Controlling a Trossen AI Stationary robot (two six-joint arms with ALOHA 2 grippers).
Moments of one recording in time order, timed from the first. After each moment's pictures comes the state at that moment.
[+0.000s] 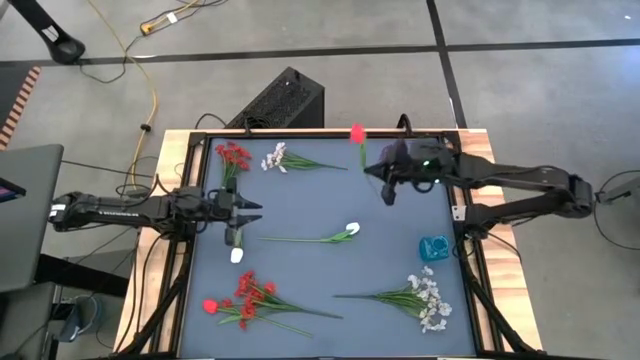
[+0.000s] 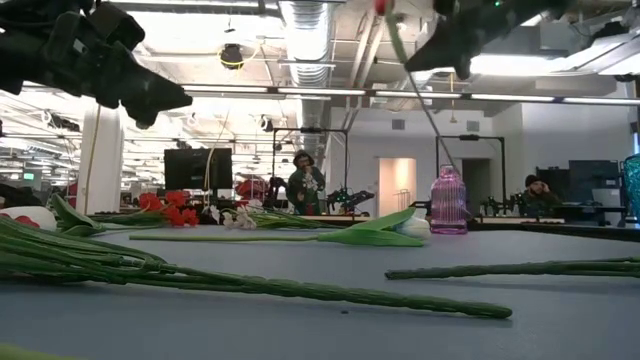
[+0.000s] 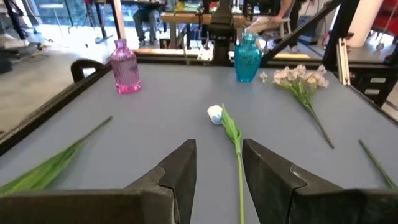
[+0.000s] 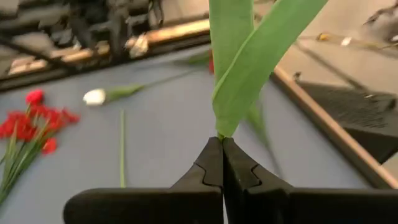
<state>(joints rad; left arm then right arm) 0.07 0.45 0.15 0.16 -0.01 -0.03 -0.27 1.02 0.87 -0.24 0.04 0.10</state>
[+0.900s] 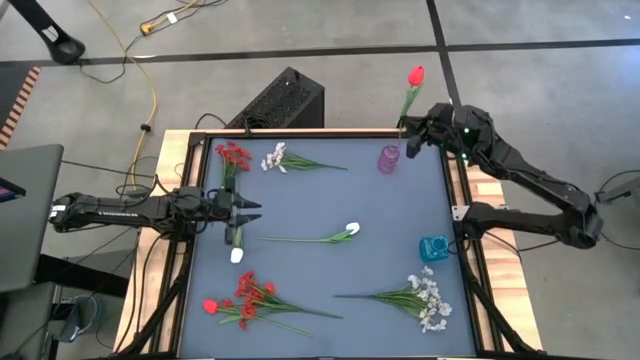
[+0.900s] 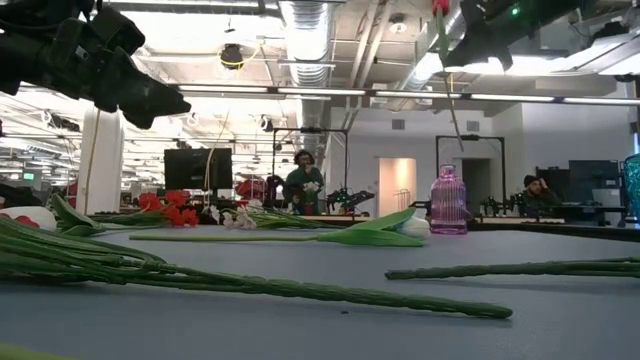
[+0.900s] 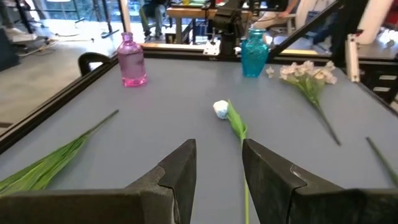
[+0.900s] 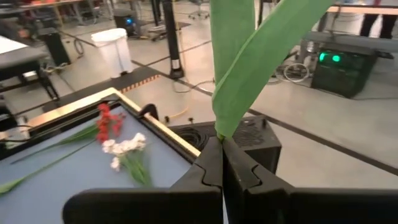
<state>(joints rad) 0.07 0.44 0.15 0.12 -0.05 -0.03 -0.67 0.86 0.87 -0.22 0.08 0.09</state>
